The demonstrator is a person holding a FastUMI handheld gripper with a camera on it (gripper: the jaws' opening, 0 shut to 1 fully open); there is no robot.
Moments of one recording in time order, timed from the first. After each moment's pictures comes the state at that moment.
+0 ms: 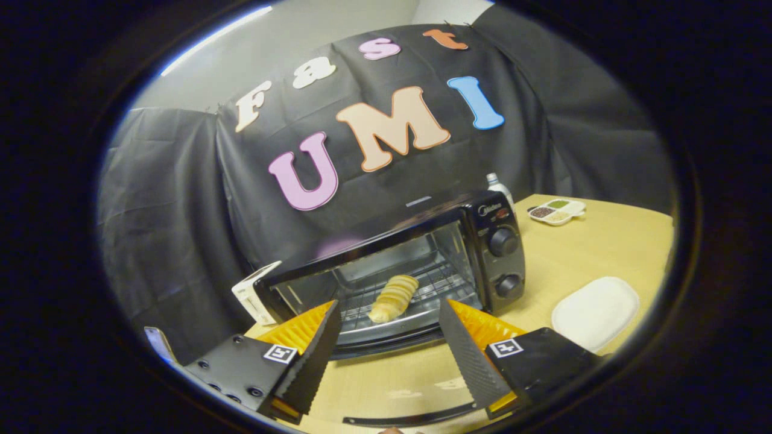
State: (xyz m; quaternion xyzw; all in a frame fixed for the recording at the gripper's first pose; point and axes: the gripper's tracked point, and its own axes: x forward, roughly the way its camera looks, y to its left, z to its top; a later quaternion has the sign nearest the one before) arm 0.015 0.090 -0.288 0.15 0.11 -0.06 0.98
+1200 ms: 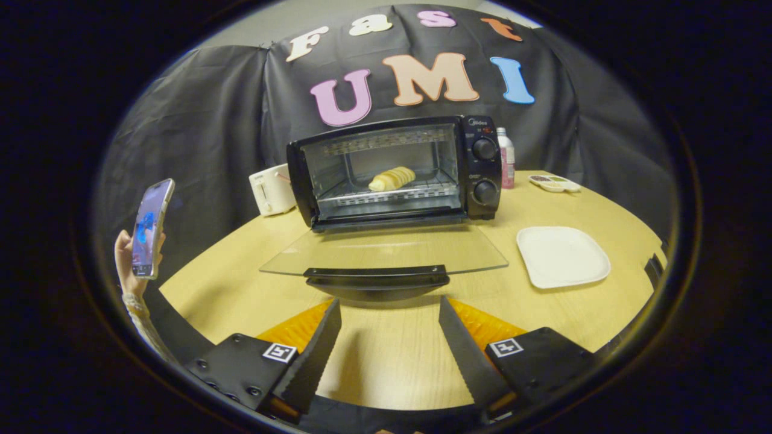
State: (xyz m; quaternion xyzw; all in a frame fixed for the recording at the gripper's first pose) arm -0.120 0.107 -0.404 0.02 0.25 -0.01 0.97
